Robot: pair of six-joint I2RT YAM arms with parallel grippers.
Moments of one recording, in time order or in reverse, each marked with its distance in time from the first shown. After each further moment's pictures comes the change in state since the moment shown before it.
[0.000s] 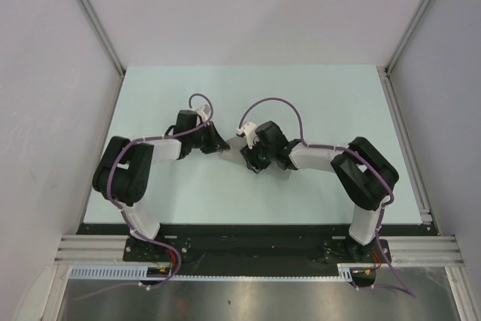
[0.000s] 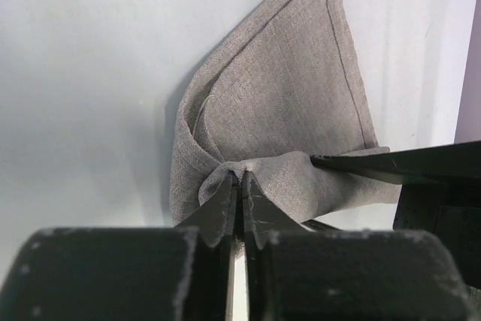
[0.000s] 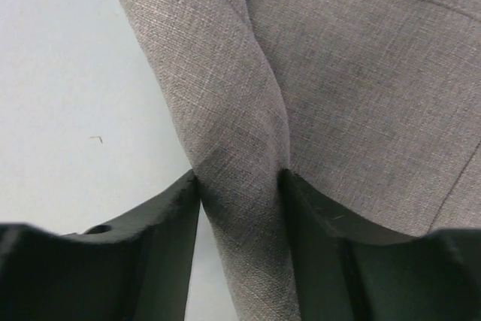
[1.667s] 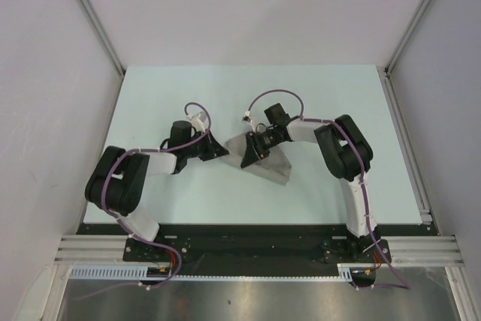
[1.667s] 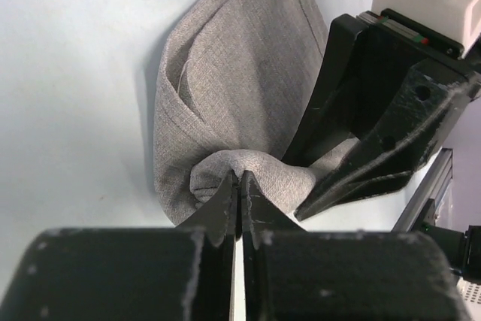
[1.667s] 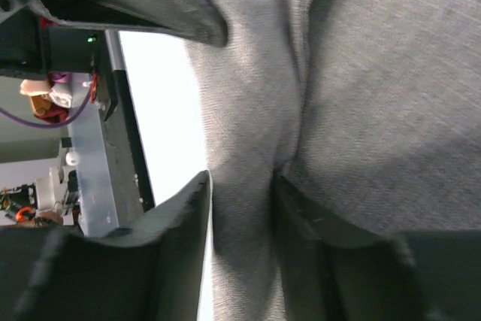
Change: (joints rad) left arm 0.002 -0.093 -0.197 0.243 0.049 0.000; right arm -0.222 0.358 0.353 -0.263 -0.848 0.124
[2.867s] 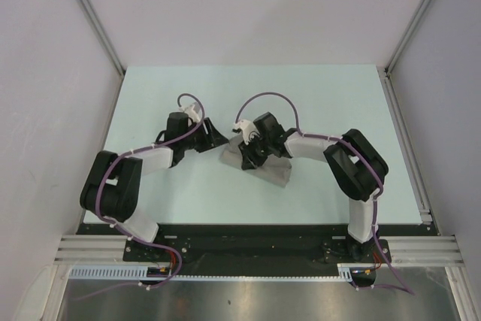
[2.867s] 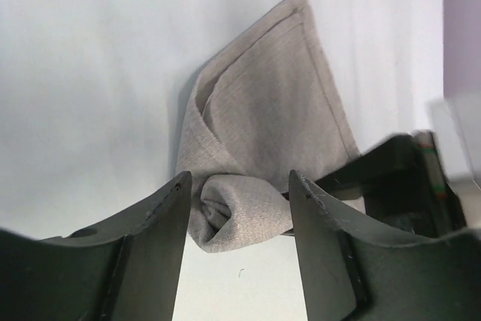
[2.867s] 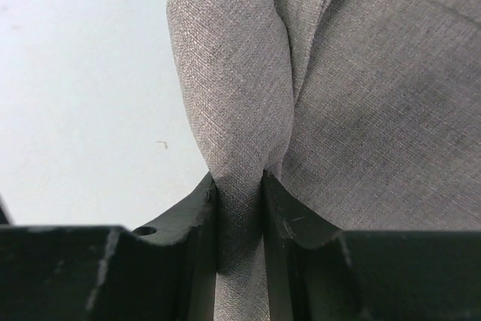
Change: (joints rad) left arm 0.022 -0.051 0.096 -0.160 -0.094 -0.018; right arm 0.177 -0.256 -0.201 0.129 0.573 -0.141
